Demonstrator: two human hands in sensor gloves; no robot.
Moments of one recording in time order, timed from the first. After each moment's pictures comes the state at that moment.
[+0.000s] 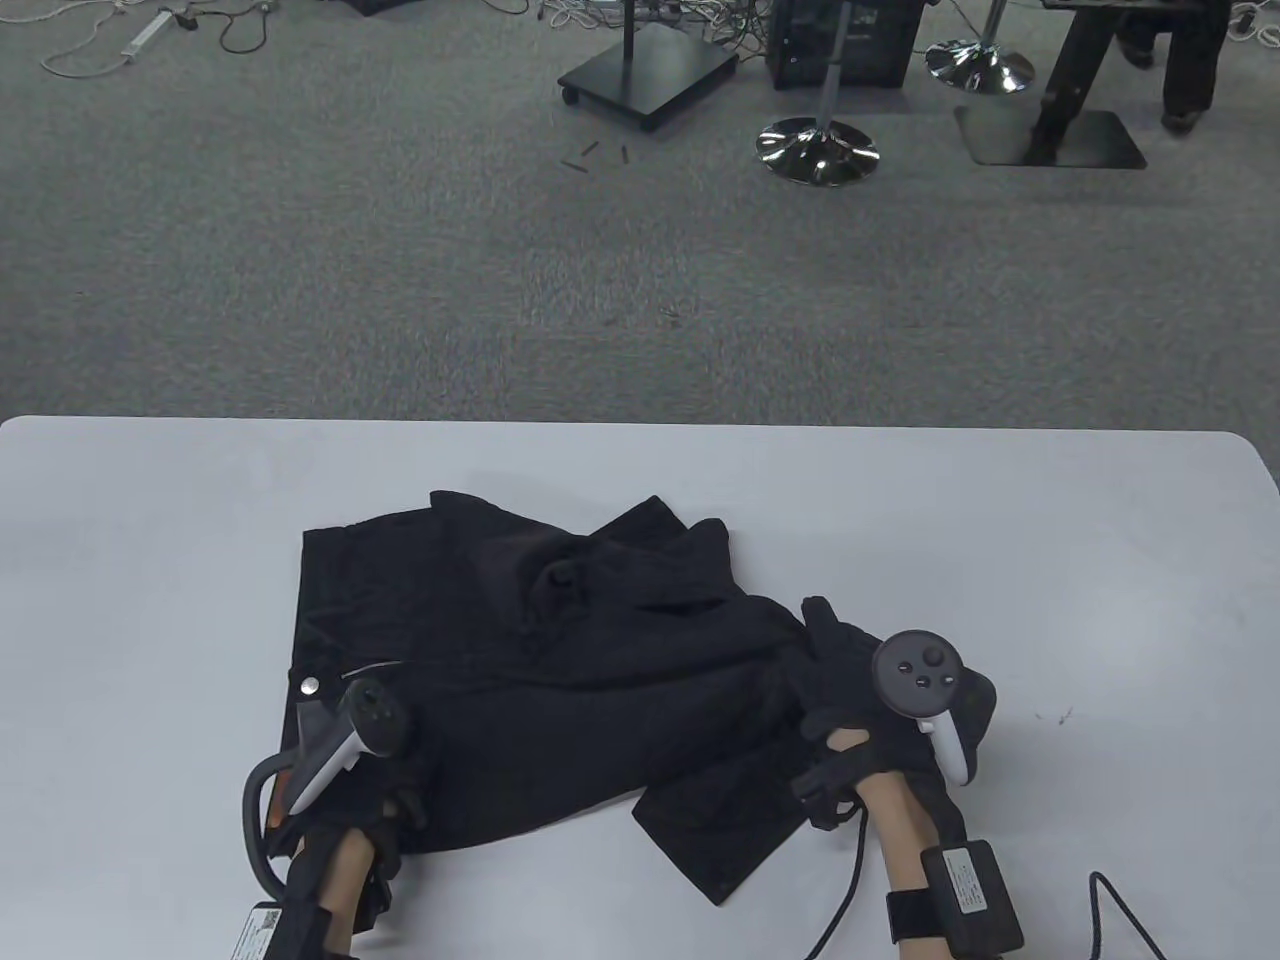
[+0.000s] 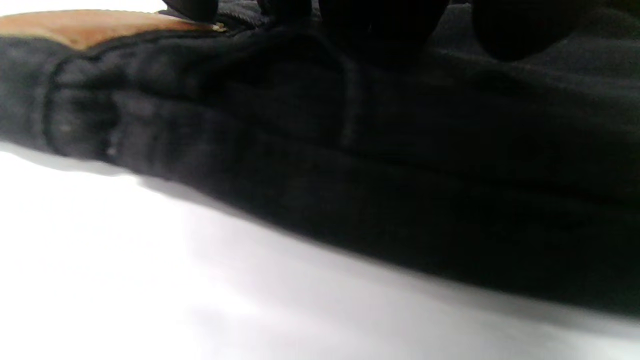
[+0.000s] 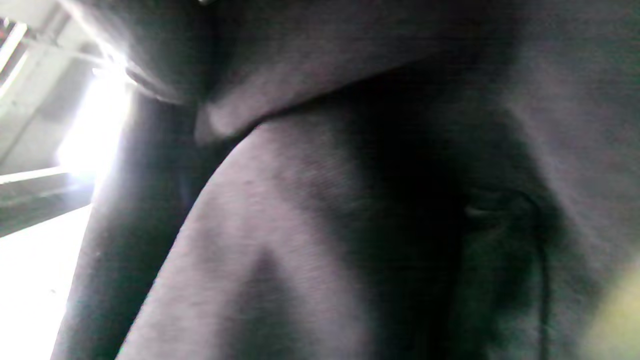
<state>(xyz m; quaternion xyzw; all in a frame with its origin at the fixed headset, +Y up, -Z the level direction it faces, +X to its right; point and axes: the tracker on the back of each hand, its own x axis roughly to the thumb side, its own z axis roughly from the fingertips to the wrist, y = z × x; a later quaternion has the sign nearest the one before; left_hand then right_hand) -0.290 -0.779 -0.293 -0.25 0.16 0.08 0.95 0.202 -0.732 -0.346 -0.01 -0.01 0.93 0.38</state>
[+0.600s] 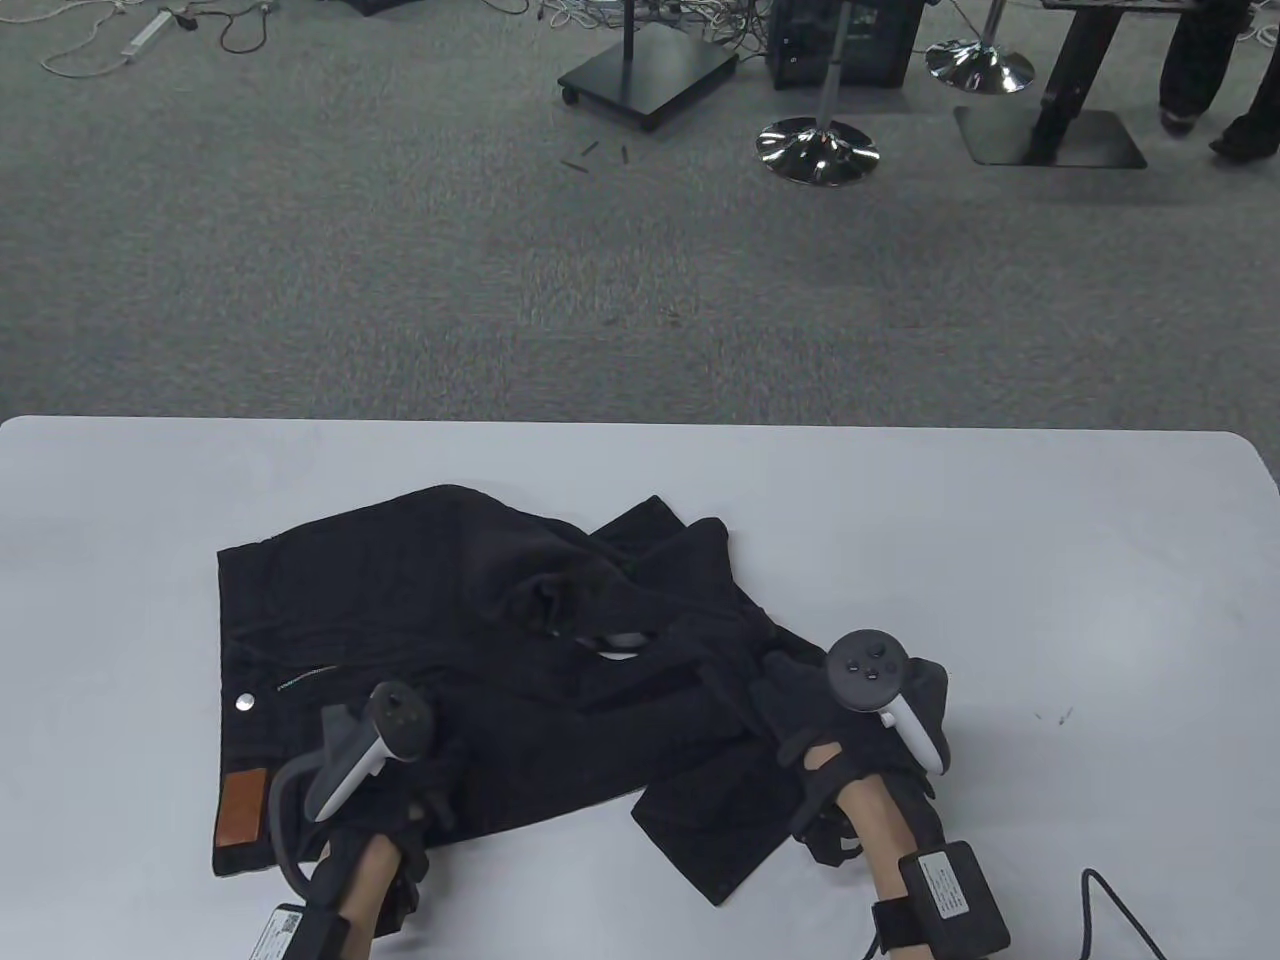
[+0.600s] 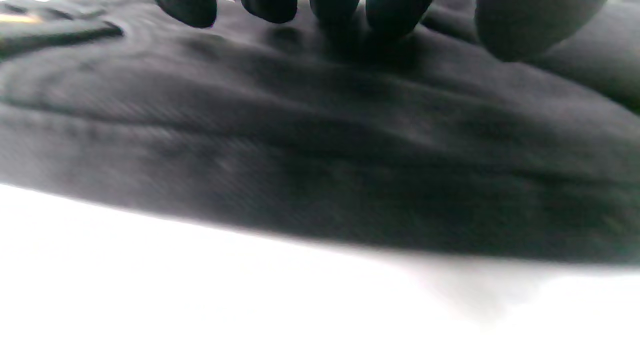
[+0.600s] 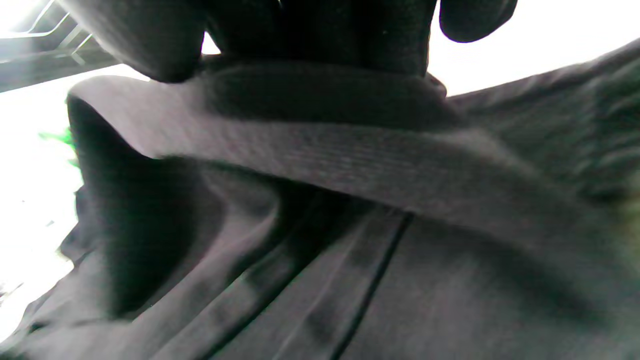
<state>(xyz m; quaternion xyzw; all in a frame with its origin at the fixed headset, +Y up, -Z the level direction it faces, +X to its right) -0.240 -0.780 -0.294 -0.24 0.10 0.07 0.96 0.171 -0.747 -0.341 0.03 0.14 0.94 0.31</state>
